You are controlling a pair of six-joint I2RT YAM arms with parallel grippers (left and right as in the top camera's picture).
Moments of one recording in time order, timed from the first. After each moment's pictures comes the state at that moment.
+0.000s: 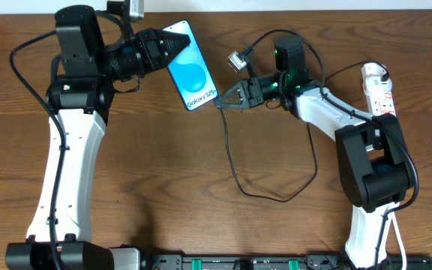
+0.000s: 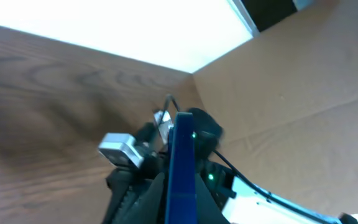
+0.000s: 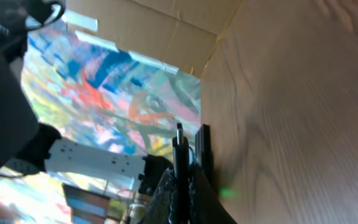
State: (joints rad) left arm 0.01 1.51 1.43 -0.34 0.97 -0.59; right arm 0.35 2.09 1.34 0.35 -1.54 0.74
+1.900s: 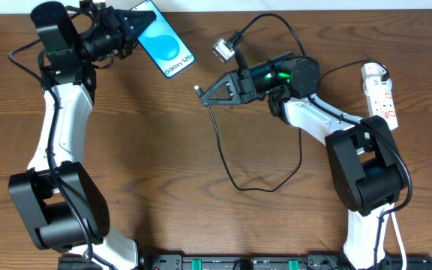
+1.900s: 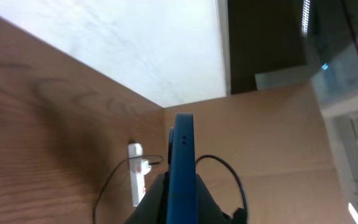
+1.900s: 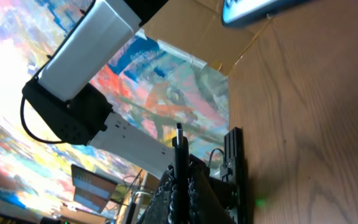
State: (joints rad) left arm 0.19 1.78 1.42 0.20 1.15 -1.15; right arm 0.43 2.09 1.34 1.49 -1.55 1.81
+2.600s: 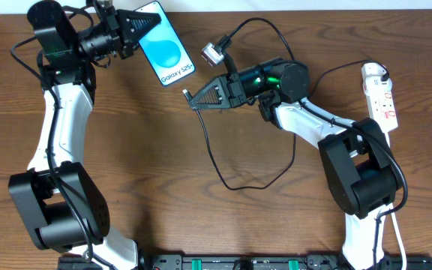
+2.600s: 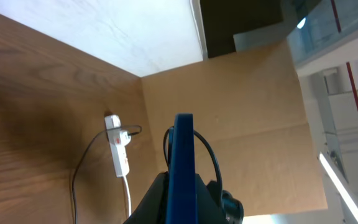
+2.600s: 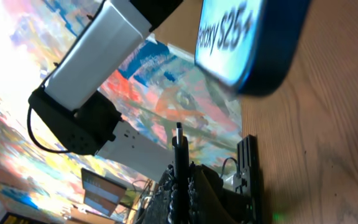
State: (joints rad) left arm 0.19 1.78 1.42 0.29 1.33 -1.22; right arm 0.48 2.09 1.34 1.49 -1.47 1.82
